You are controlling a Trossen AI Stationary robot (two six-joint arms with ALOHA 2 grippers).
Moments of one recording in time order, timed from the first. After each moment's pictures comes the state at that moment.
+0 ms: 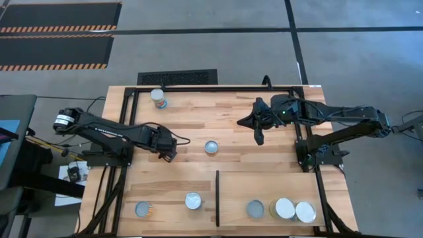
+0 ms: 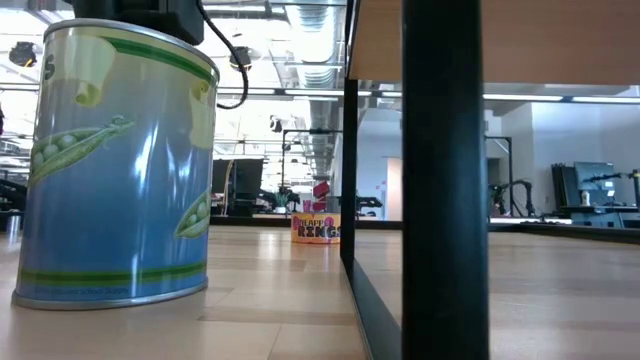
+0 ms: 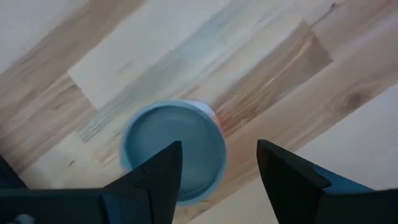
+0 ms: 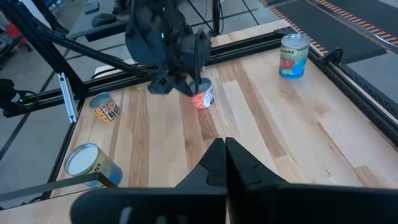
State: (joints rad) left arm -0.11 1.33 0.82 -0.97 -0.23 -1.03; right arm -0.09 1.09 1.04 -0.36 -0.03 0.21
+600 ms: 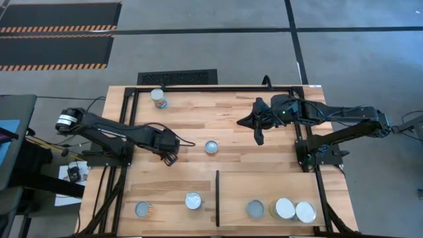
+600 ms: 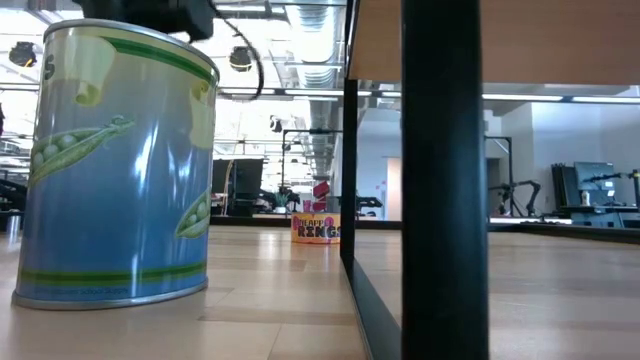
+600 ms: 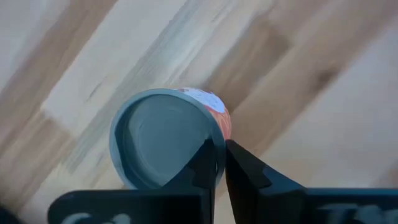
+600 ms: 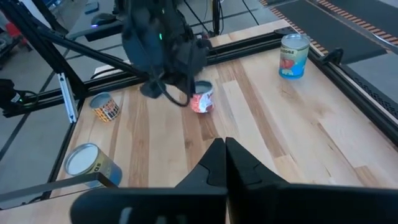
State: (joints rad) left arm -0.11 1.34 0.84 -0.93 -0.19 -0.82; right arm -0.09 1.08 1.04 -0.36 -0.03 0.21
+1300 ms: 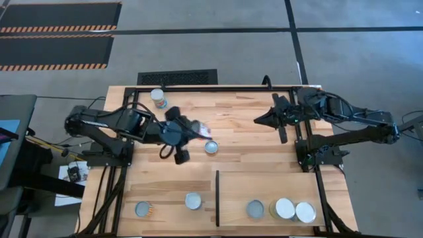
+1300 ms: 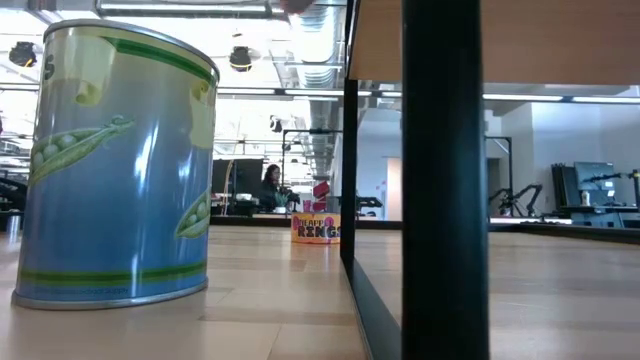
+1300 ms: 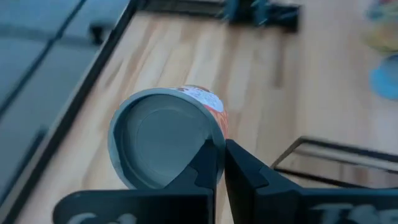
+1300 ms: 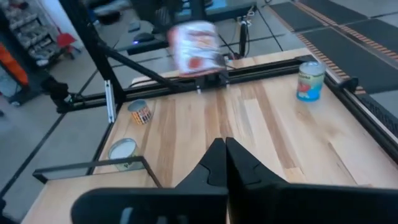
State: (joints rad) left arm -0.25 1.50 1.76 -1.07 -0.40 -0.31; right arm -0.14 0.87 1.04 -0.48 -0.18 0.14
